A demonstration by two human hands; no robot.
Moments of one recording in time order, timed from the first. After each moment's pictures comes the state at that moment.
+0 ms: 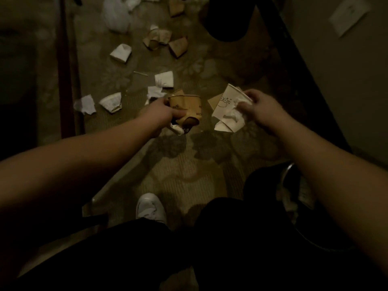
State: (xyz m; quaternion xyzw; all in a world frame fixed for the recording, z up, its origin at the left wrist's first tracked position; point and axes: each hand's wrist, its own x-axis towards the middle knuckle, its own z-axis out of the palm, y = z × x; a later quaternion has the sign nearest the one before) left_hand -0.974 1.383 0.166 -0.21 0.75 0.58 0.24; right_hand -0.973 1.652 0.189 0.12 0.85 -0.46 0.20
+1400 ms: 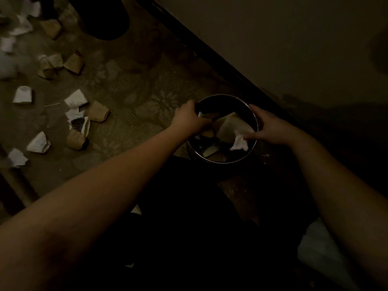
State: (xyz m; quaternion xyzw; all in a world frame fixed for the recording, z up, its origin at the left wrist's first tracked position) left_hand -0.831 1.678 0.217 0.13 0.88 0.30 0.33; right_hand -0.690 1.897 0.215 0.22 0.86 -0.41 0.23
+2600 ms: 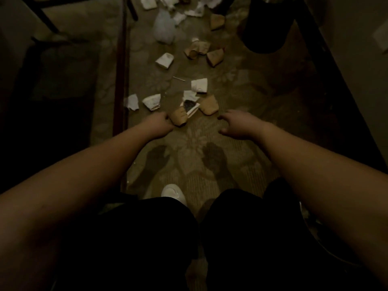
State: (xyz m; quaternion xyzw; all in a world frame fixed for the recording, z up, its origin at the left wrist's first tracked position) left_hand -0.919 1.301 0.203 -0.14 0.94 0.16 0.26; right_hand -0.965 1.549 0.193 -0.22 0.93 -0.07 0.28
